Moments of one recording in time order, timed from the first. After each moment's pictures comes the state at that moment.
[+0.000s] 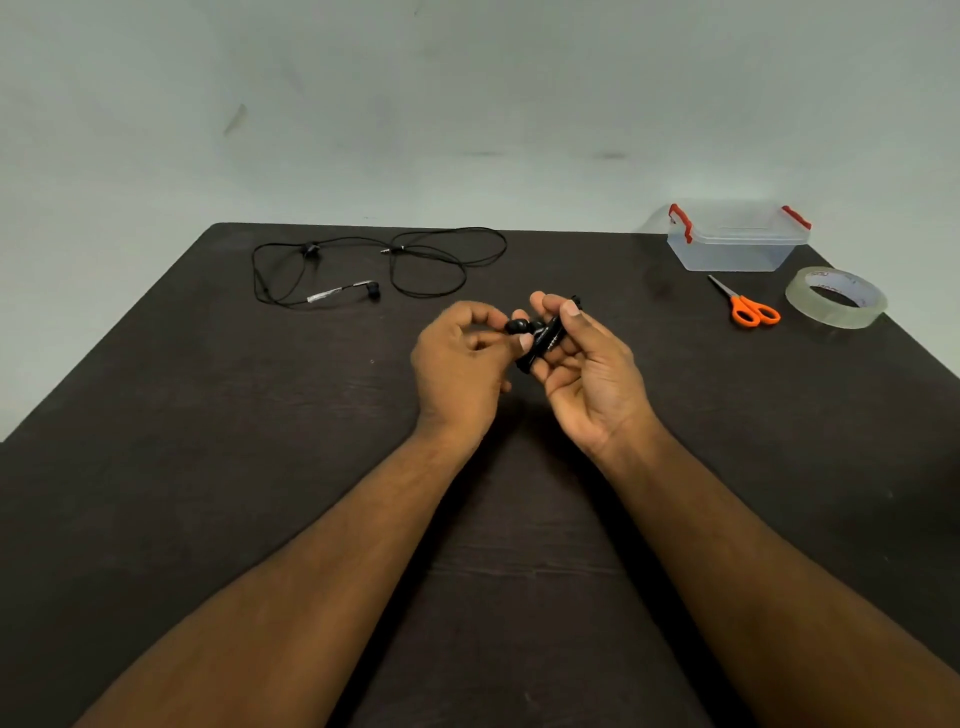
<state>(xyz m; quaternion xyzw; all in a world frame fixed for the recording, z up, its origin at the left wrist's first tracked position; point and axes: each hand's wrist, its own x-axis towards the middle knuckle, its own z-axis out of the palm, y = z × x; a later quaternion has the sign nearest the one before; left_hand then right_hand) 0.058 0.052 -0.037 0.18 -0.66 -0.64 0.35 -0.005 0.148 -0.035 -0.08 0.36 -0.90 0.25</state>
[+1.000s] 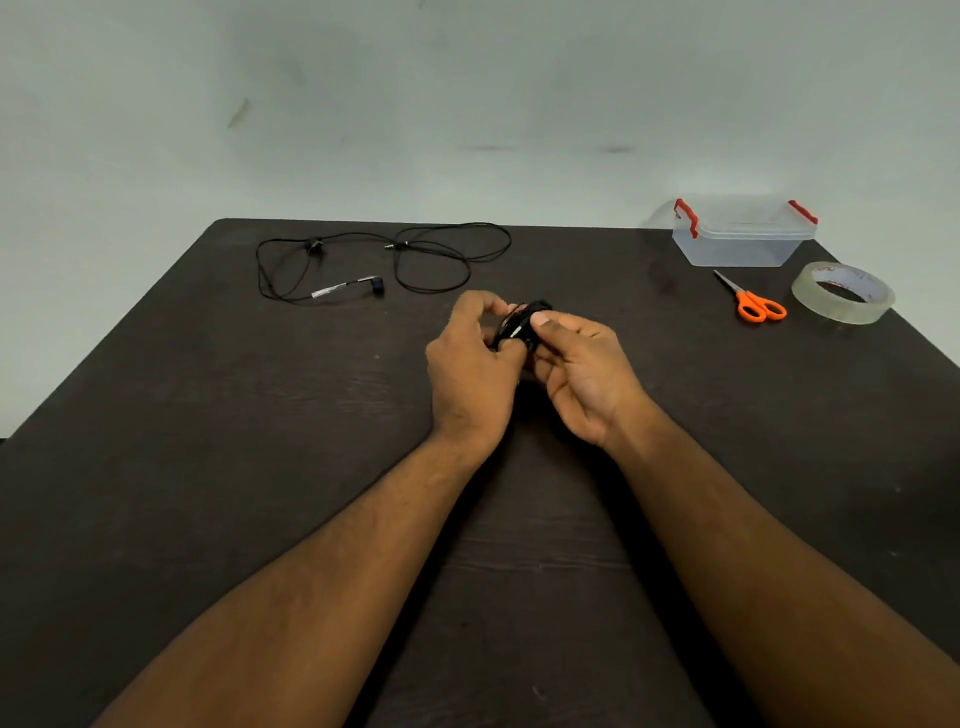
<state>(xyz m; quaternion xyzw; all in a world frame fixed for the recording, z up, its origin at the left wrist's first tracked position) 0.056 0.055 -0.043 0.19 -0.75 -0.51 0.38 -0.009 0.142 -0.036 -0.12 0.51 -0.81 0.26</state>
